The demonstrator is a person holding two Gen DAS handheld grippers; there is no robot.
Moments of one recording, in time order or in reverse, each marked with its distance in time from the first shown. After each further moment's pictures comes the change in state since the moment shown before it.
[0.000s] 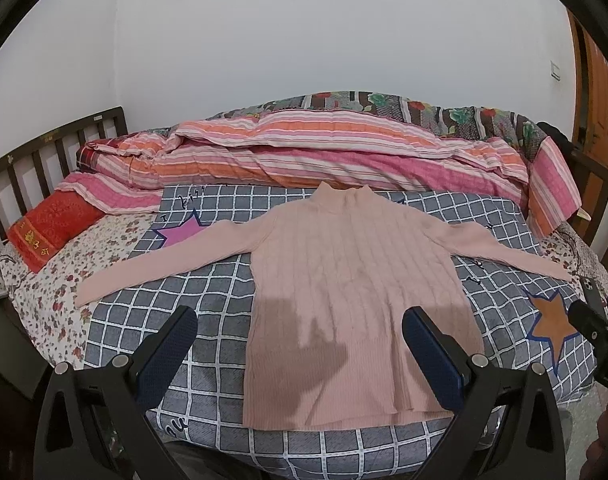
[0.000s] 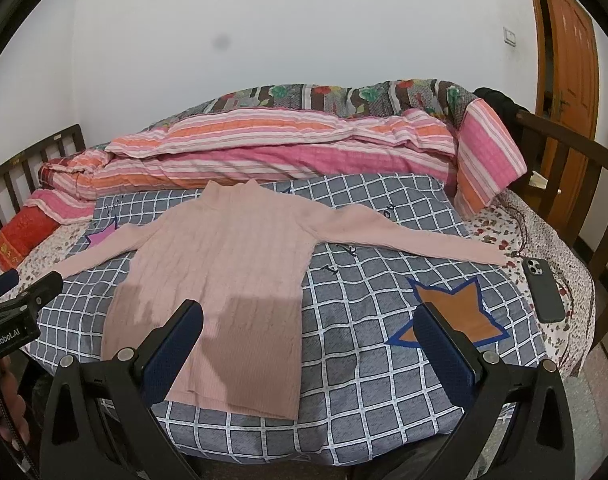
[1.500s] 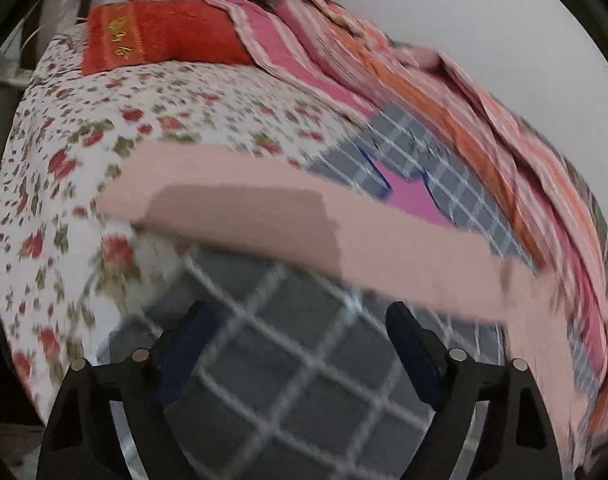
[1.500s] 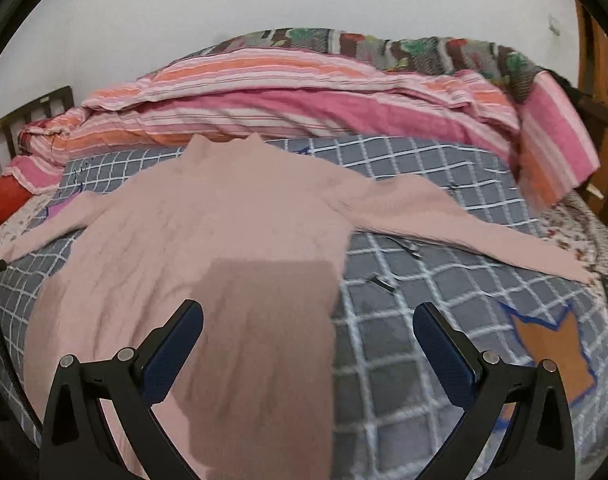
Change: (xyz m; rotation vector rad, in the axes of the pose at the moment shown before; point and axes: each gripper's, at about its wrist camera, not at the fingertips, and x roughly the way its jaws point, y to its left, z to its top) left arm 0.230 0.314 -0.051 -0.694 0.143 0.181; right arm 0.196 0.031 0.001 -0.061 0.078 0.022
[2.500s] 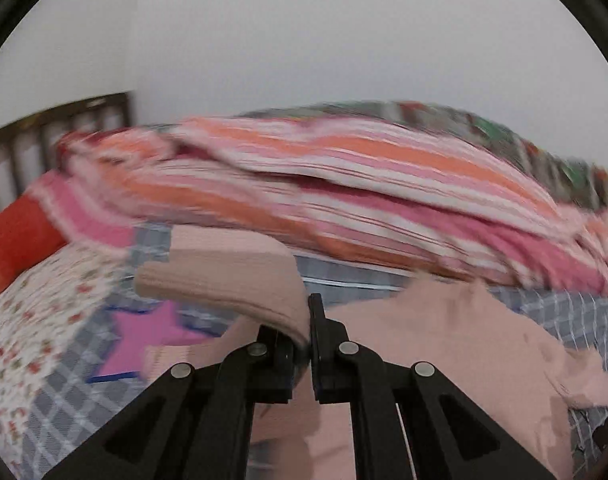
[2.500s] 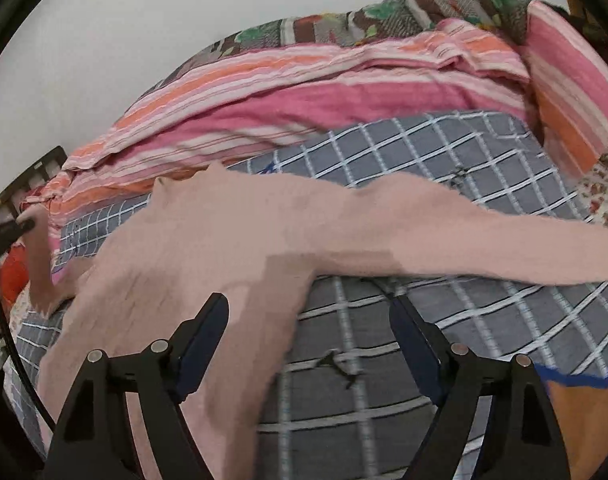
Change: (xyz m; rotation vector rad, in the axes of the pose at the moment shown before) left arm -0.007 -0.321 -0.010 0.567 -0.197 -0.146; right arm 0.067 -0.082 0.034 0.189 -0.001 0.131
